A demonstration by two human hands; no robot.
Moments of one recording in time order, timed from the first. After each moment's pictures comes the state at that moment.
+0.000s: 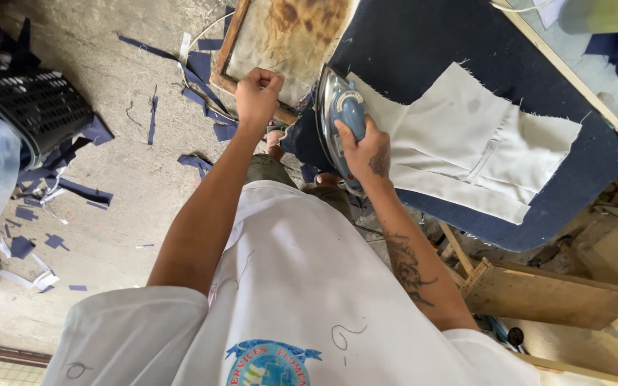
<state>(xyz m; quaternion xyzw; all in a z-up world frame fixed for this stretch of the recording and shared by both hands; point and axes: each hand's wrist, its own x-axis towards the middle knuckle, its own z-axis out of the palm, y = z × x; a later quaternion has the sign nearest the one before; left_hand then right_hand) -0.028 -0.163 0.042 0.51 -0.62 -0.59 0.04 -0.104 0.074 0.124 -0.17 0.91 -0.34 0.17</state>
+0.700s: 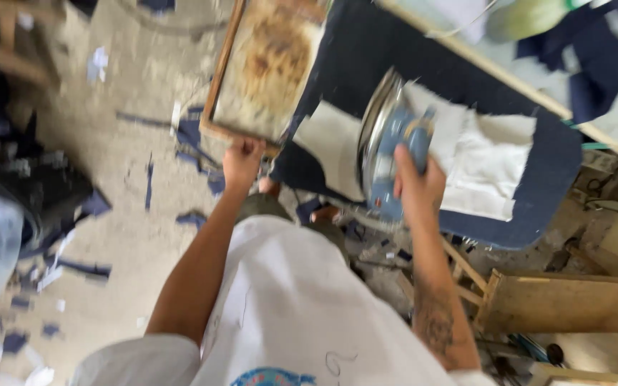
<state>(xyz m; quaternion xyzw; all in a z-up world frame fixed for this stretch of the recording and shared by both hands) 0.030 -0.148 0.044 0.41 -0.74 -0.54 0.02 -0.102 0.131 0.297 0.09 0.85 -0.49 0.15</state>
